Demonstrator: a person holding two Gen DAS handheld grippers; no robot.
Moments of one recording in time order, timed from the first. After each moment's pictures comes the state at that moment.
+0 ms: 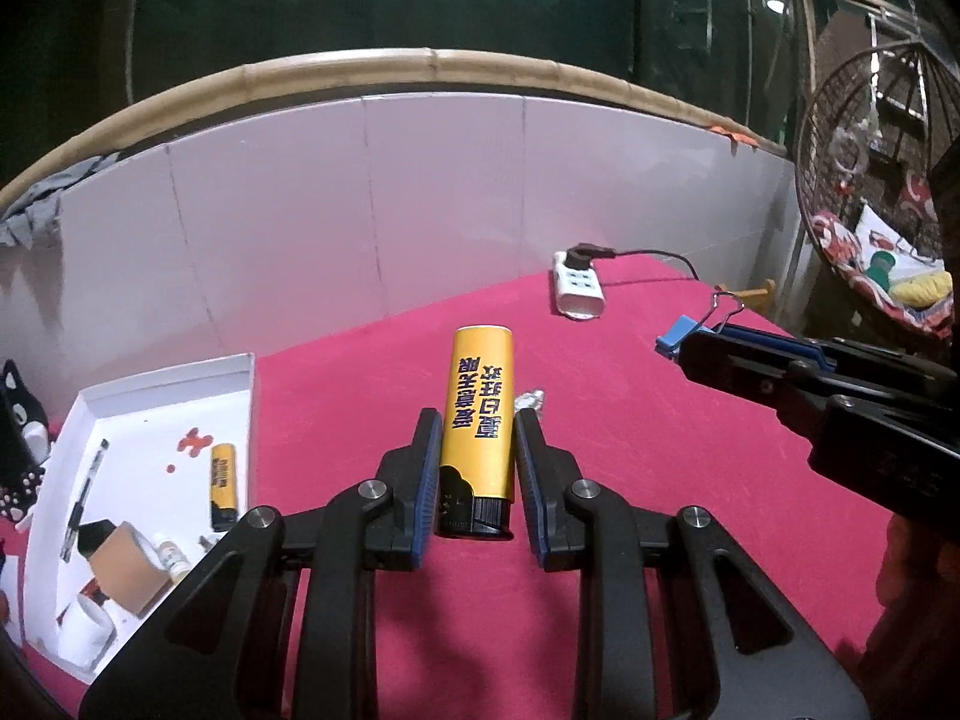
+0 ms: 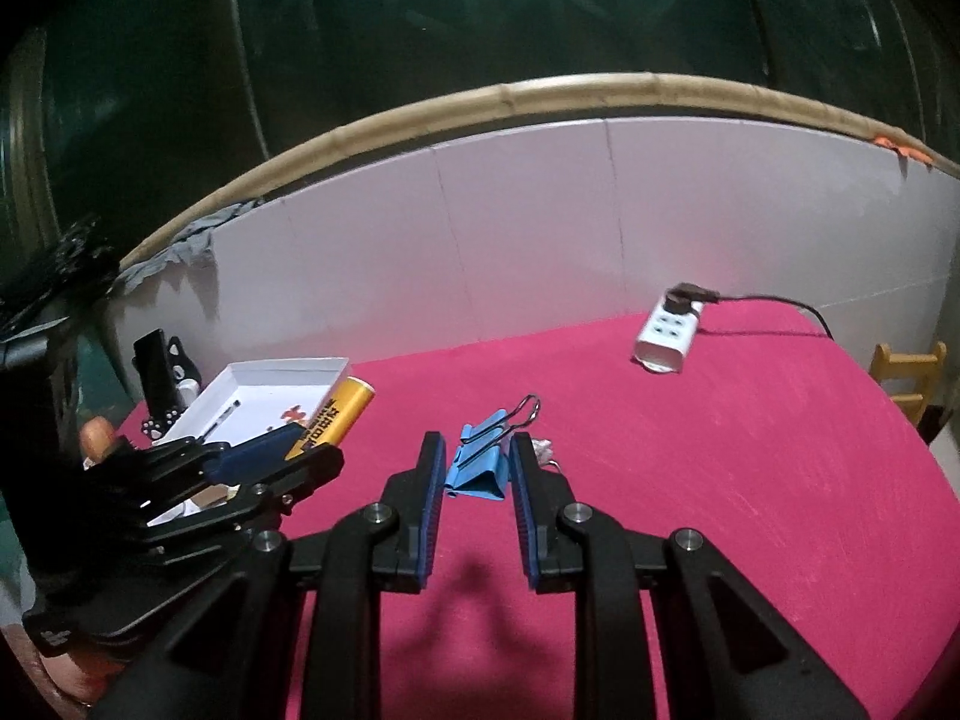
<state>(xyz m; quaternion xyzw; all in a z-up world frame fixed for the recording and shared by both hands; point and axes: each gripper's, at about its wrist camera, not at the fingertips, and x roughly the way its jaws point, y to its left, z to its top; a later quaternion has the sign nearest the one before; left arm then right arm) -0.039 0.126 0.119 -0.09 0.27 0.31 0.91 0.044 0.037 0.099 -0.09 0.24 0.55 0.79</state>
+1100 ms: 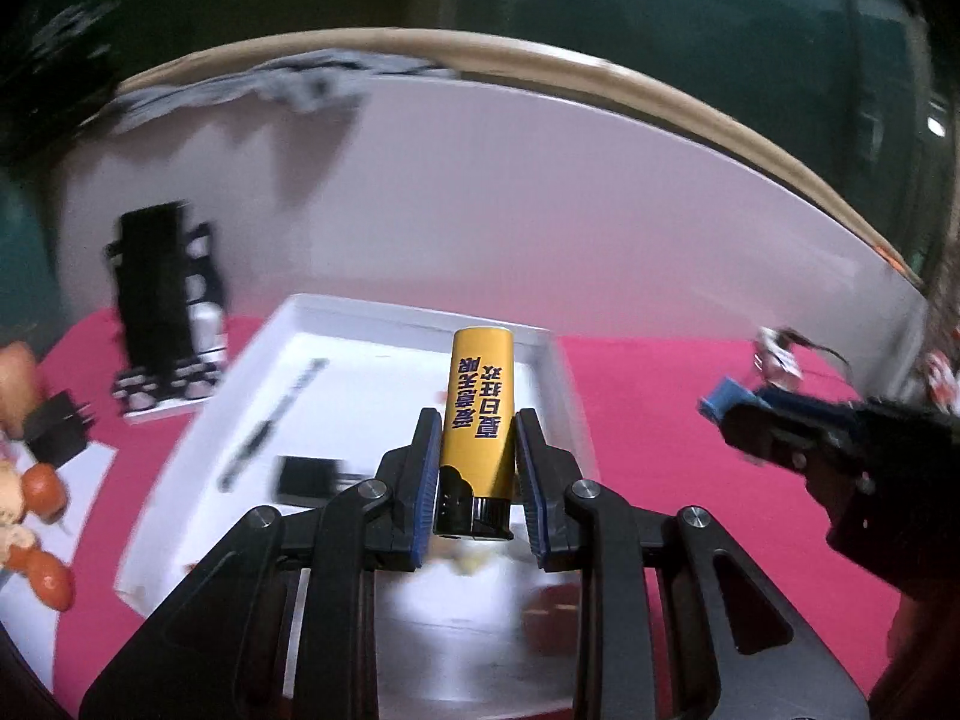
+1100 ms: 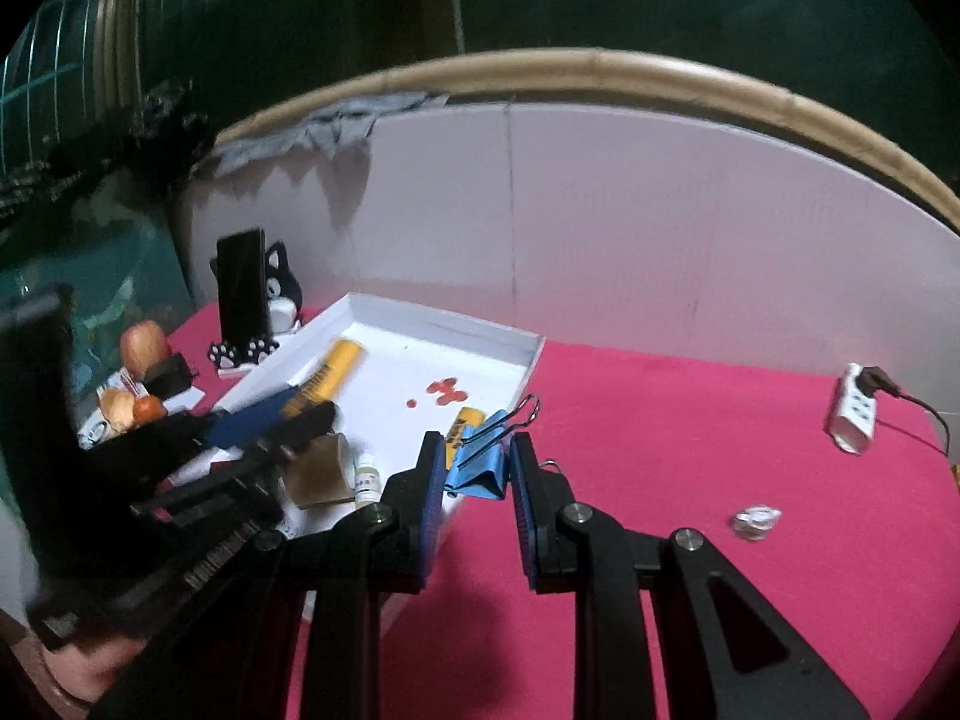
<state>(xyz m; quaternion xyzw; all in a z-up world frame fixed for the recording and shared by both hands) -0.209 0.234 0.098 -0.19 0.20 0.47 0.84 -0.082 0.183 0.083 -0.22 0.23 0.63 0.71</state>
